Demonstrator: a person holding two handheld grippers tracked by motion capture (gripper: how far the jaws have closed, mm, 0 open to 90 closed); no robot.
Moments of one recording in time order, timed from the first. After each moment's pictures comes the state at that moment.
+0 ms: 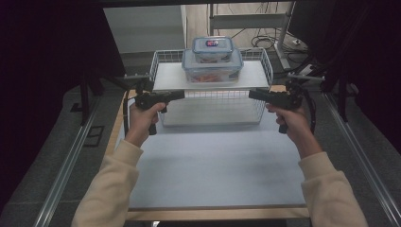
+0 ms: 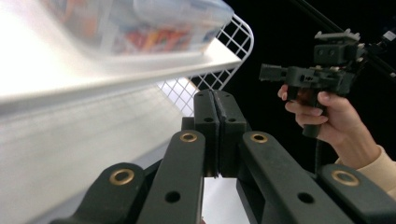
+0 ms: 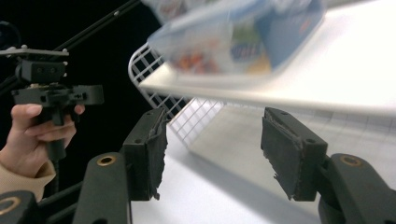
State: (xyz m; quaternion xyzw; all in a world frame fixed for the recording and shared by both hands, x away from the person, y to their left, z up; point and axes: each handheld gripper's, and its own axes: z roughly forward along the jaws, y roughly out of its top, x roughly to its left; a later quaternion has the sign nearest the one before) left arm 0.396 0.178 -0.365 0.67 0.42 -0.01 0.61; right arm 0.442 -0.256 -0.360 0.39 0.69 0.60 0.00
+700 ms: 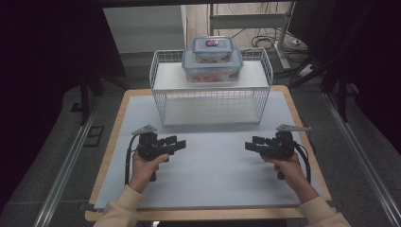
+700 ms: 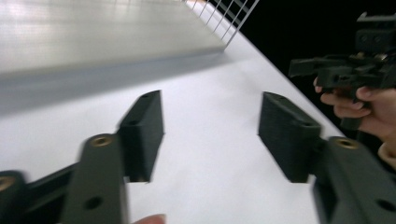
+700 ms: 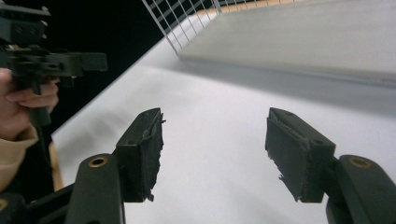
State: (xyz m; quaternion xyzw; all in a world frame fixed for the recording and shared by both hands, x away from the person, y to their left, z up) left arm 0.321 0.166 -0.481 0.71 0.46 0.02 0.54; right arm 0.365 -0.261 -0.476 0.39 0.75 0.54 0.00
